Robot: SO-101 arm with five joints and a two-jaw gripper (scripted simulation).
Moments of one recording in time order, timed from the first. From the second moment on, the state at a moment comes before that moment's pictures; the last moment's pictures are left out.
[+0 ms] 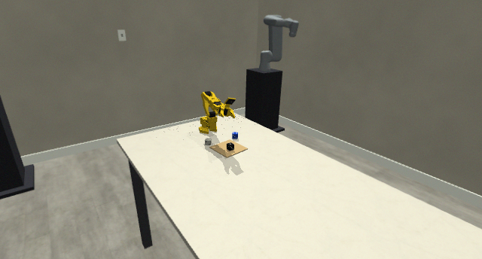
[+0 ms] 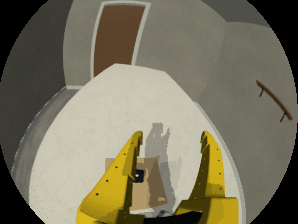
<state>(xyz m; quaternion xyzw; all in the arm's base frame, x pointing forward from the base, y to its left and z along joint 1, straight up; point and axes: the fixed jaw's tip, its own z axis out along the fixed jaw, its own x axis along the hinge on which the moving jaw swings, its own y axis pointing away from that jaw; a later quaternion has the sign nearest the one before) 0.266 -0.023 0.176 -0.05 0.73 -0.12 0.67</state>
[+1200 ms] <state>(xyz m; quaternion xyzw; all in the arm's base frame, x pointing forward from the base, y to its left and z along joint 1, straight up) 0.253 -0.033 0.162 -0.54 0.77 -0.22 0.24</state>
